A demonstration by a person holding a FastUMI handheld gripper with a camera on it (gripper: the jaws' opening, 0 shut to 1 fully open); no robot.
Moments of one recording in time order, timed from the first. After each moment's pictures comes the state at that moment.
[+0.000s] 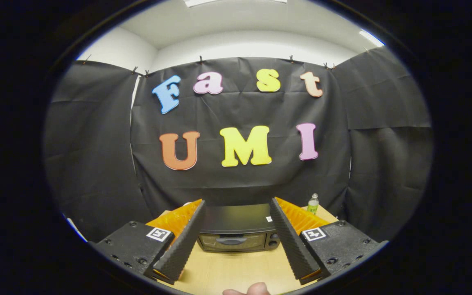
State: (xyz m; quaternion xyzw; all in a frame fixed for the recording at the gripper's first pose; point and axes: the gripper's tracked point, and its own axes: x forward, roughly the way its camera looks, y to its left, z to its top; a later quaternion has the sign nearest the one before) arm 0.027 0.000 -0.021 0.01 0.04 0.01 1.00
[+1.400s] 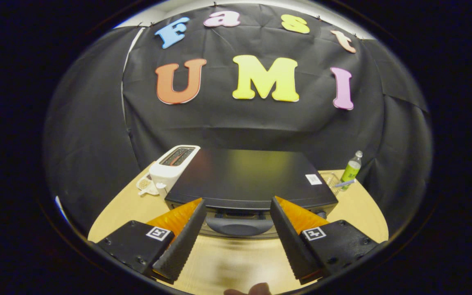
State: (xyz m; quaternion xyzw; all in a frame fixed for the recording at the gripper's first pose) arm 0.203 0.035 -0.243 -0.02 0.22 0.04 0.97
